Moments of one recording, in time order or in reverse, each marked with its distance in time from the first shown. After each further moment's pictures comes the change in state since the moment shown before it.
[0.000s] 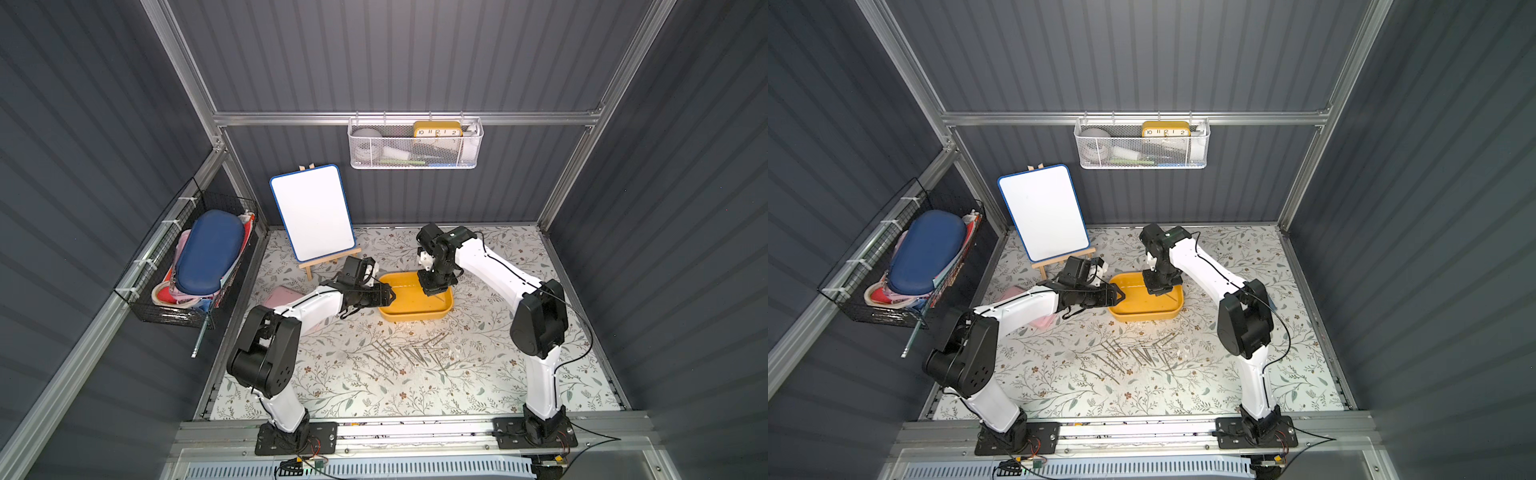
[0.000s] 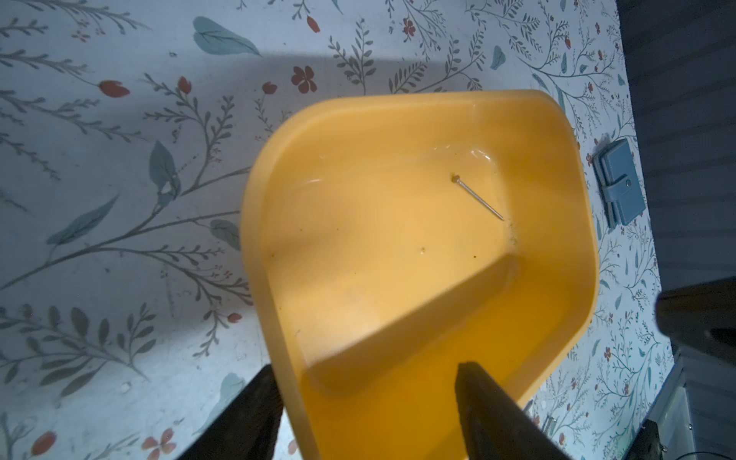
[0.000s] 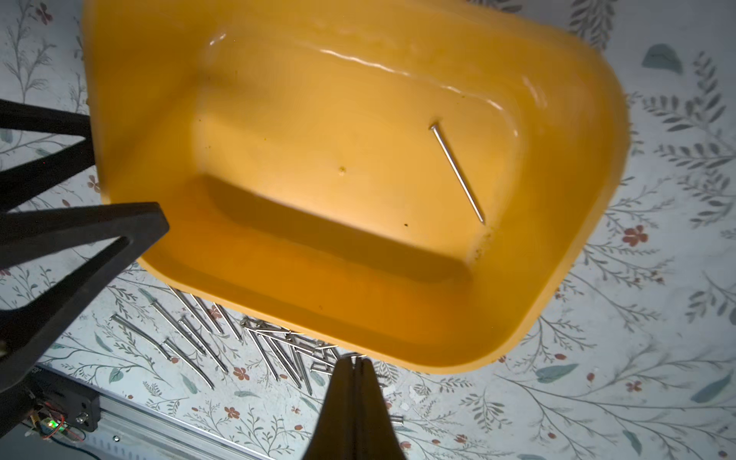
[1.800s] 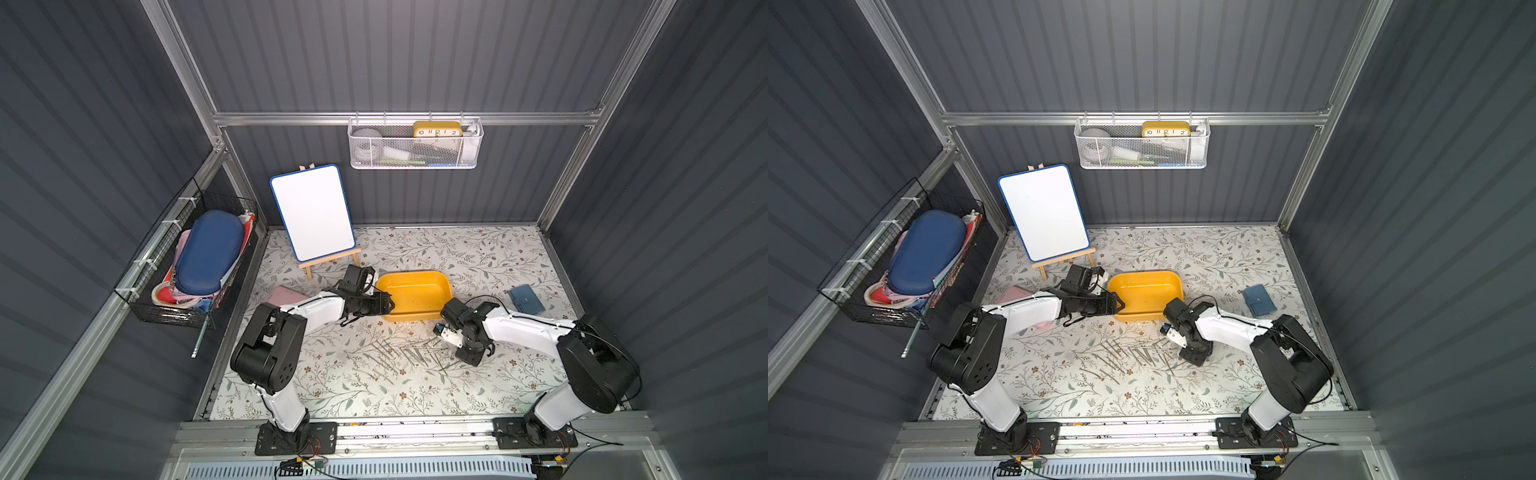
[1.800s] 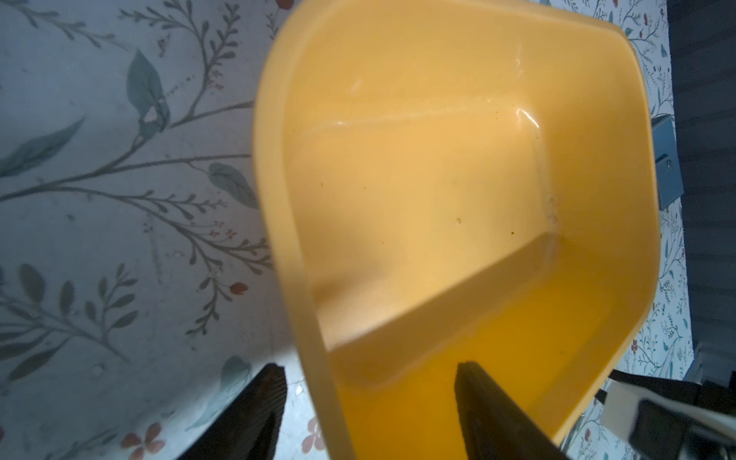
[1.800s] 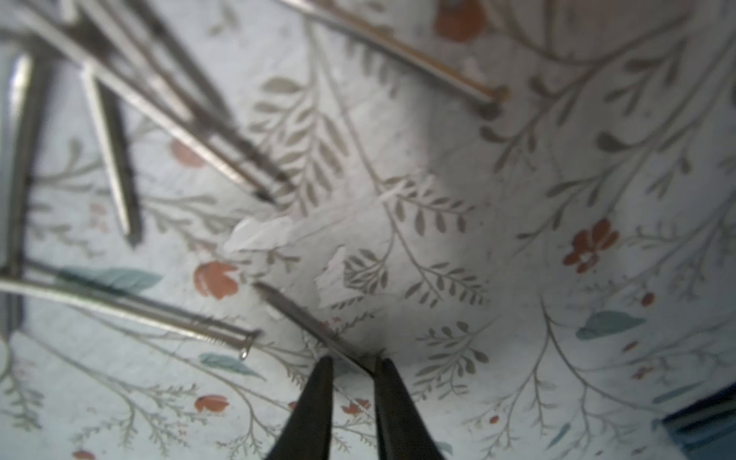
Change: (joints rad) left arm -0.005 0.028 -0.076 0.053 0.001 -0.010; right arm 0.088 -0.426 -1.041 0.436 0.297 -0.621
